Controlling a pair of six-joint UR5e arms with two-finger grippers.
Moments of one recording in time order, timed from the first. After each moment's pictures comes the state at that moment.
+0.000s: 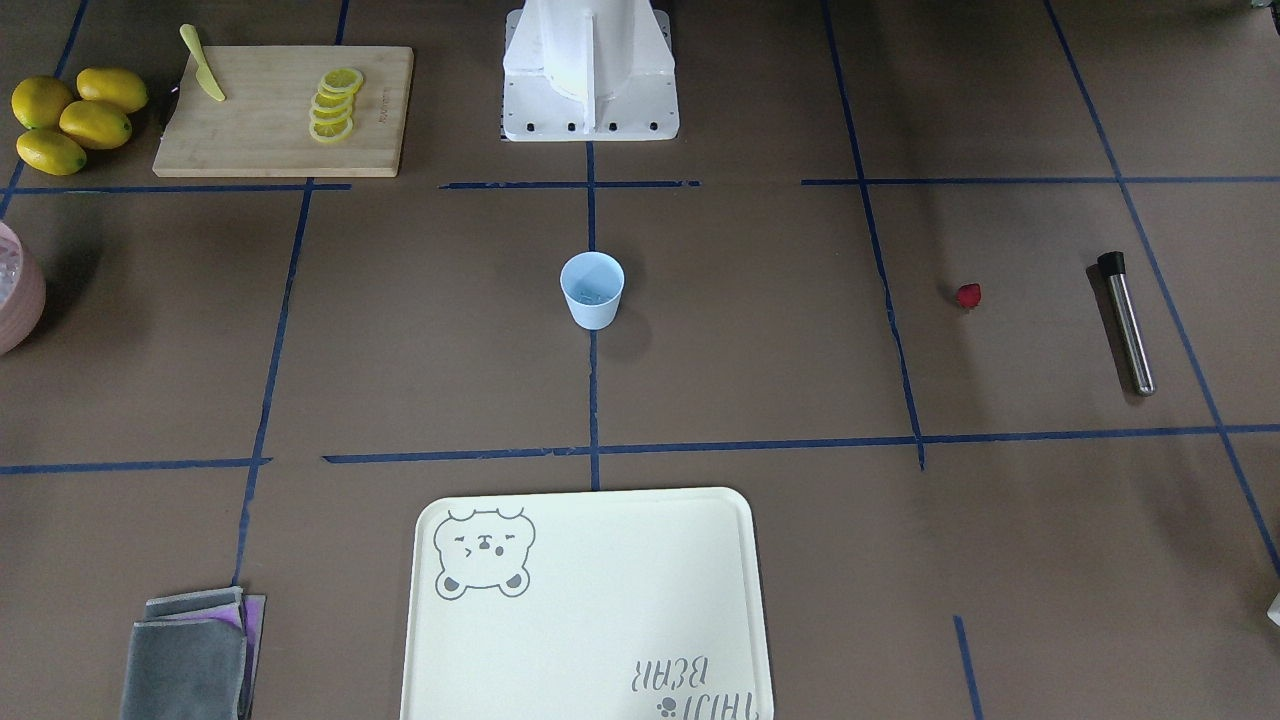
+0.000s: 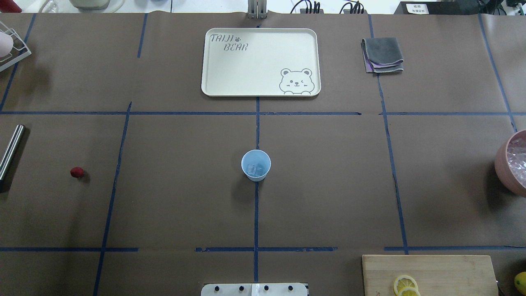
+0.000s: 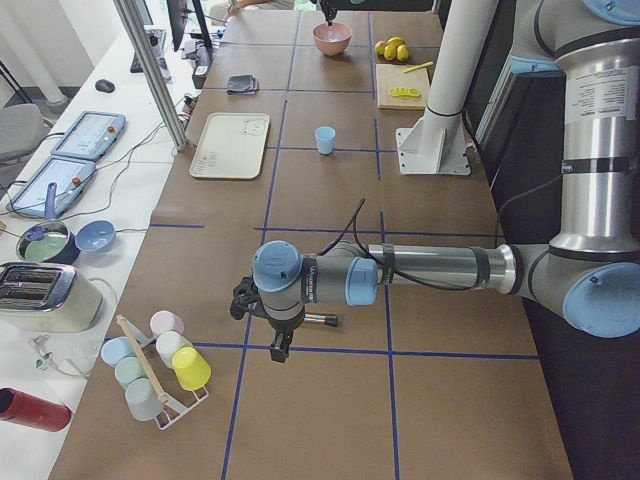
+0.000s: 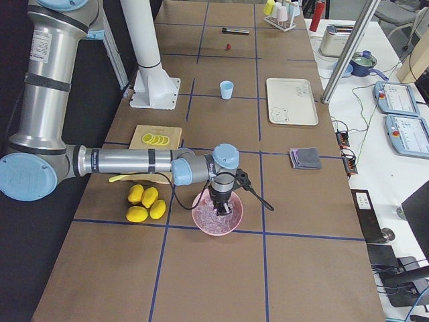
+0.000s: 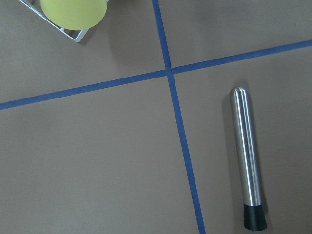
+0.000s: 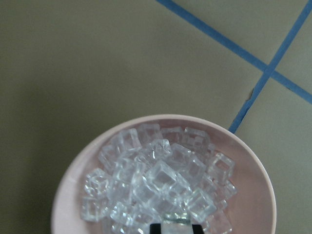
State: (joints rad) left arm -1.58 -1.49 -1.66 -1.59 -2.37 0.19; right arm 1.30 -1.71 1.89 -1.59 2.20 -0.20
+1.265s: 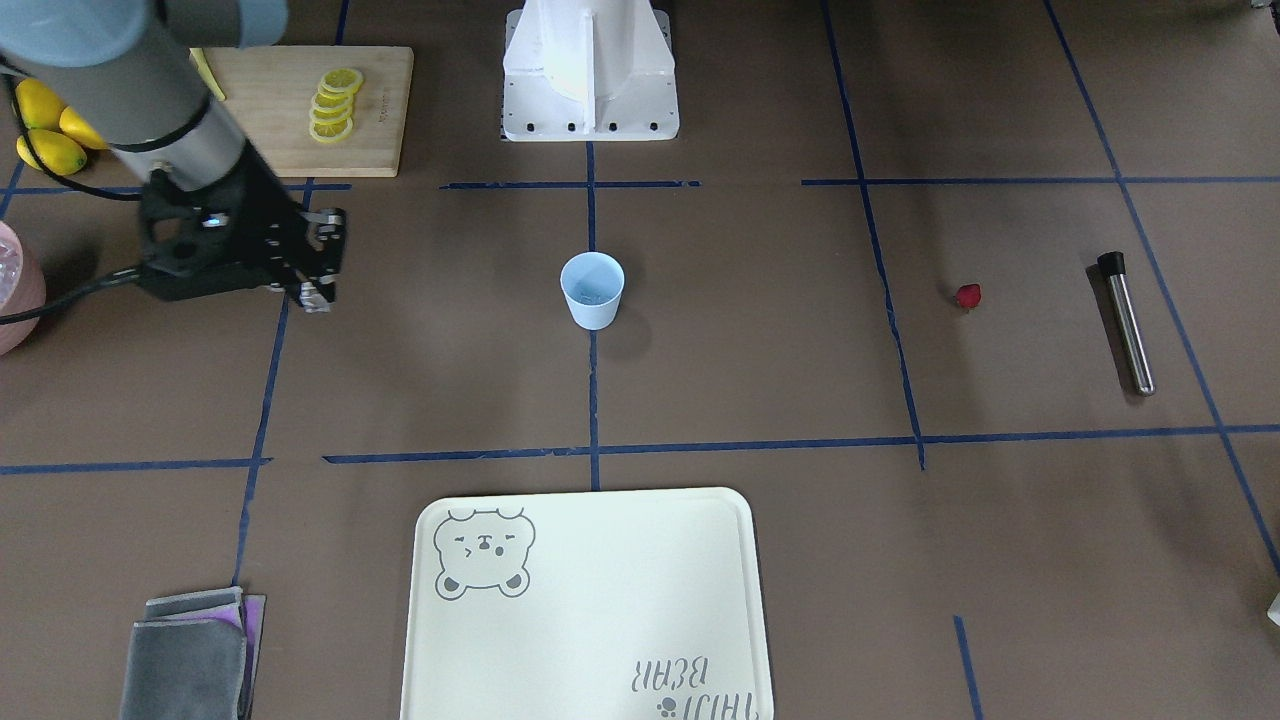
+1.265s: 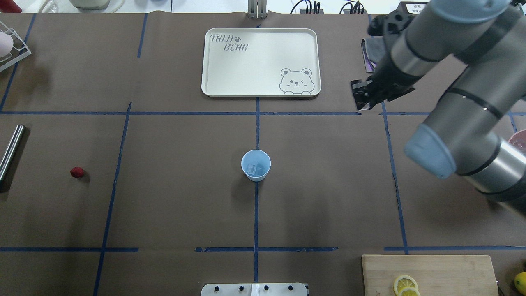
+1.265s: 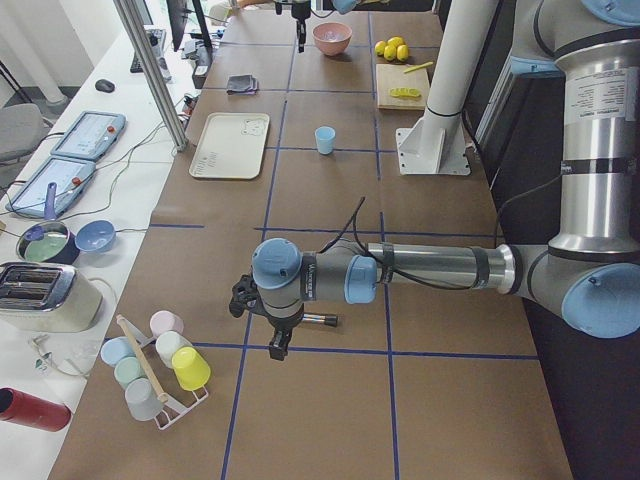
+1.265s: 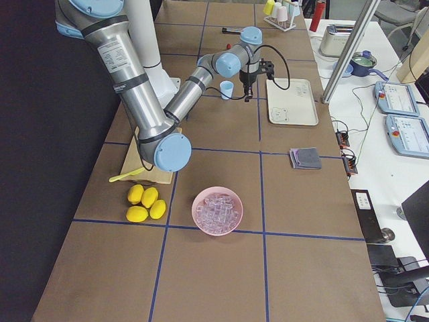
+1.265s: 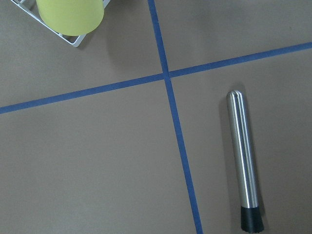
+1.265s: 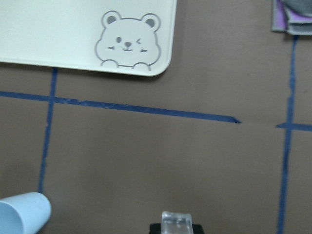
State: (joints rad) left arm -1.58 -1.49 -1.67 -1.59 -2.37 0.19; right arm 0.83 -1.03 1.94 -1.76 2.11 0.89
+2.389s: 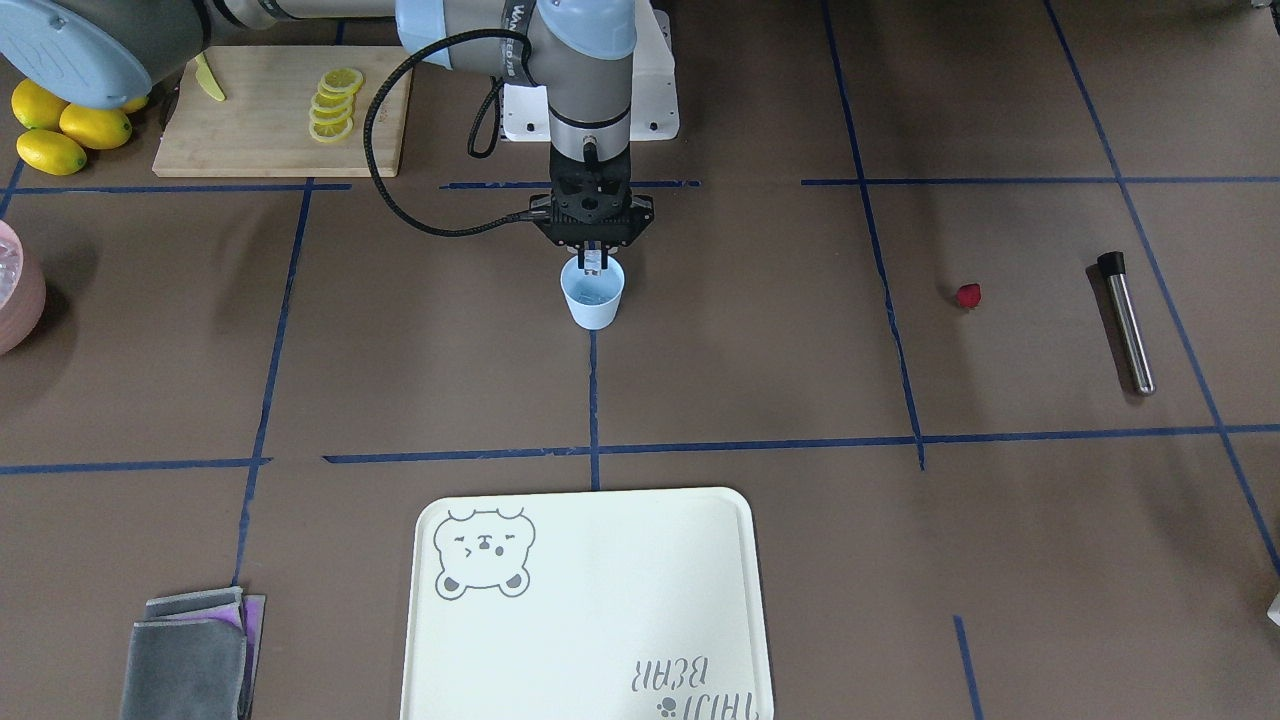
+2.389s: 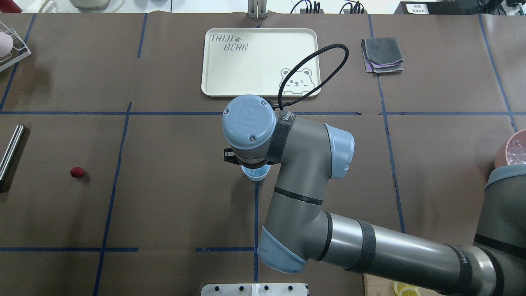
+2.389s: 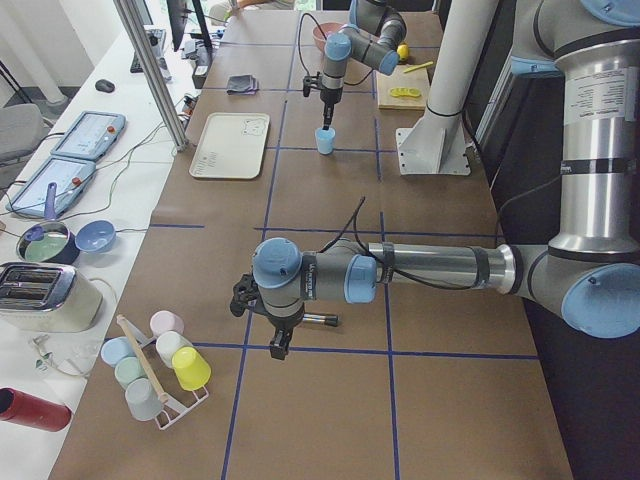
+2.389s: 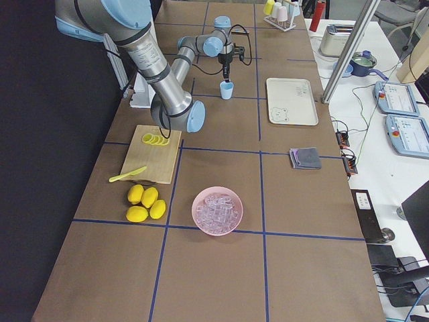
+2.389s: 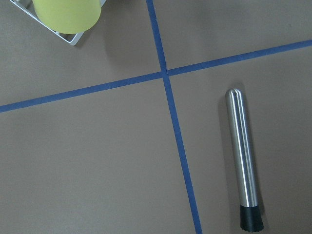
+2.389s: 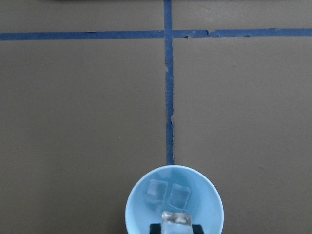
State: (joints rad) left arm -1.57 -1.49 -1.67 -1.59 -2.37 0.19; right arm 0.42 -0.72 1.66 -1.76 1.74 1.29
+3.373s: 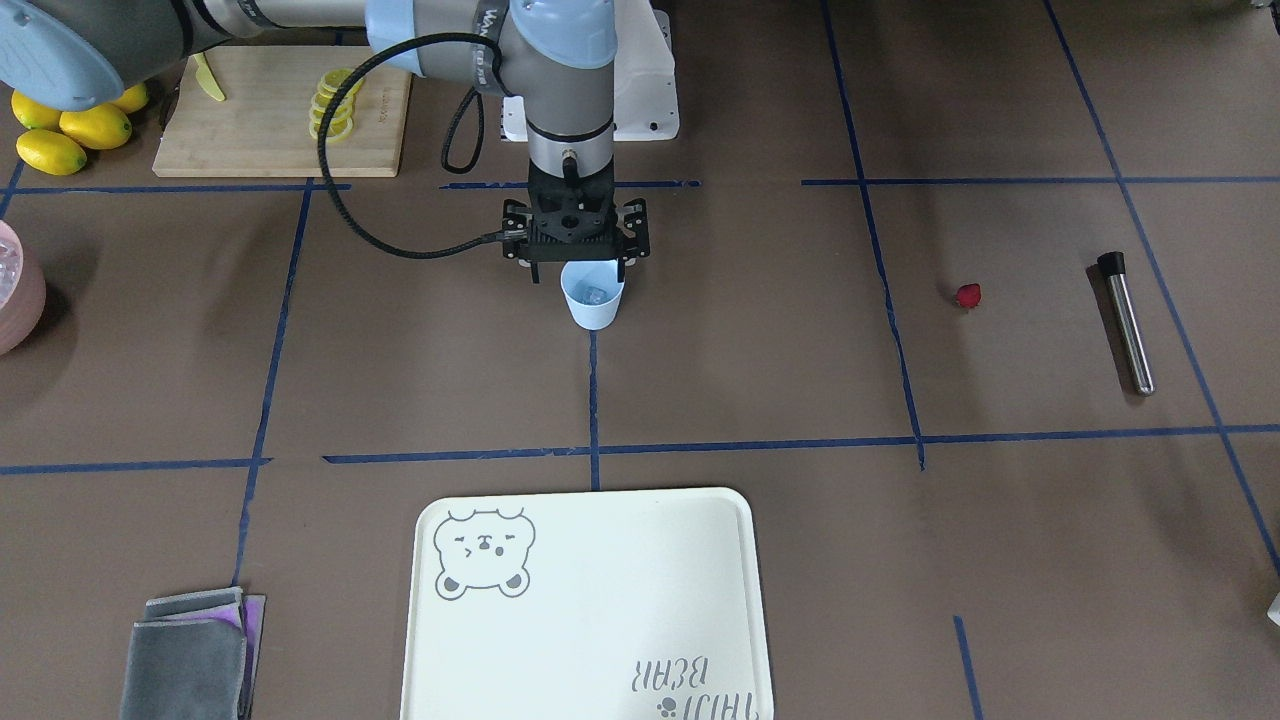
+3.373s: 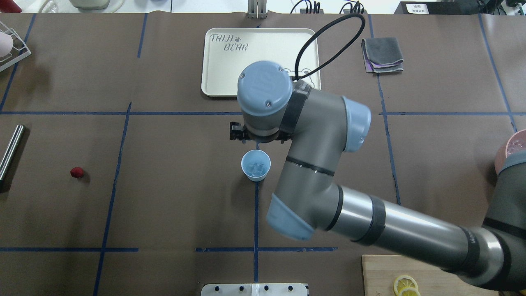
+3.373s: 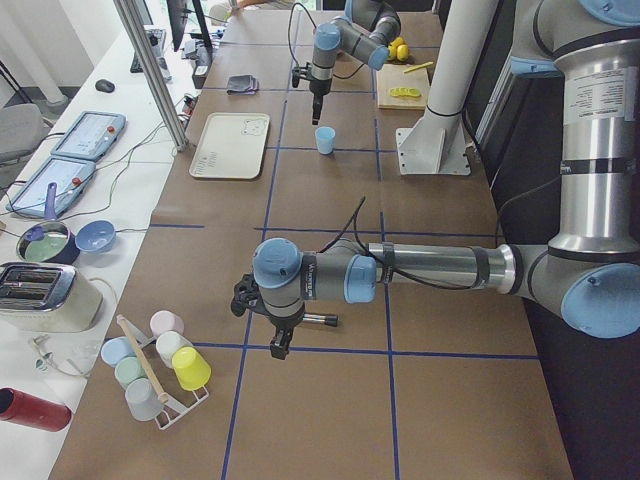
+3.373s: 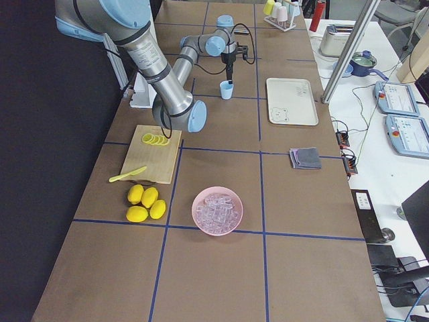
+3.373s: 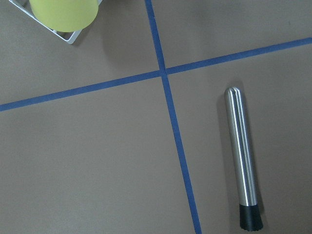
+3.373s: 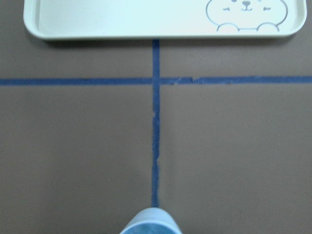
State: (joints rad) left arm -1.56 -1.49 -1.67 -1.59 -2.37 0.19; right arm 0.55 -0.72 1.66 -1.76 1.81 1.19
